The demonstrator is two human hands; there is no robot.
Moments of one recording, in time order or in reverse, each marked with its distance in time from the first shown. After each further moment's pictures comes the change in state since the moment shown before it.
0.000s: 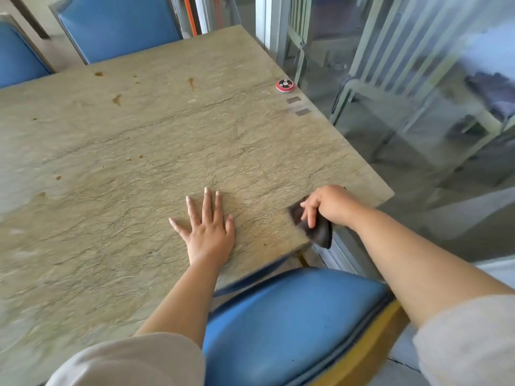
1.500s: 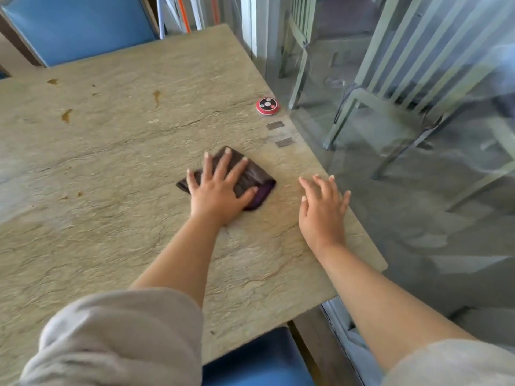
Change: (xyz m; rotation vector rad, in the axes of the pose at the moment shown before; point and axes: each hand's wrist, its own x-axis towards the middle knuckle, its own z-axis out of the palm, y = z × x) left_hand 0.192 0.127 -0.017 0.091 0.045 0.199; right_hand 0.117 0.060 -0.039 -0.290 0.681 0.037
